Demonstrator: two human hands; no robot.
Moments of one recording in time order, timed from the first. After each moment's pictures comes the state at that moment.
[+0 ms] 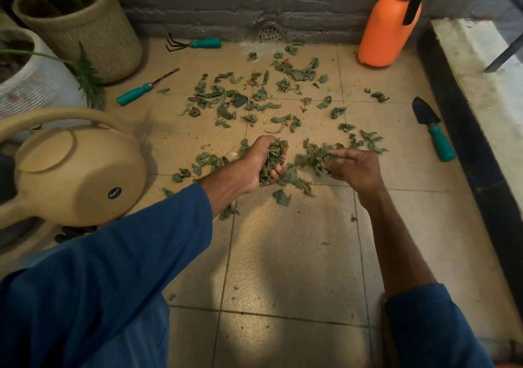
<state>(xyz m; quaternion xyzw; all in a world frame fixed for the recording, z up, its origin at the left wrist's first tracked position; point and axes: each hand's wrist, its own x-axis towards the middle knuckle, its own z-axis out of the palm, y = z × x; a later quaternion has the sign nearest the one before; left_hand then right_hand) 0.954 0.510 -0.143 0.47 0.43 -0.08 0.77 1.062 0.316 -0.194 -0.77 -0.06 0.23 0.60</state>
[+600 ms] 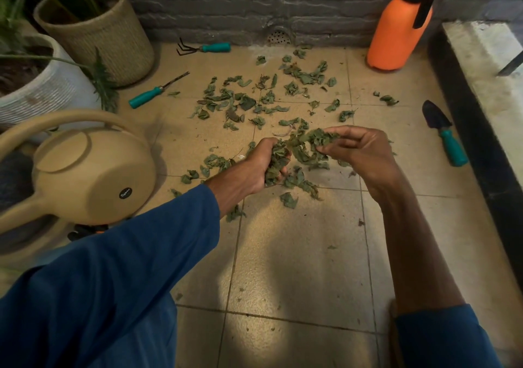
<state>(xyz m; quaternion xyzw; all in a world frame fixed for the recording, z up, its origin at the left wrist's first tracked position) 0.952 0.515 -0.142 0.47 0.46 -0.05 0.76 1.044 0.334 -0.119 -0.69 -0.19 0.25 0.65</state>
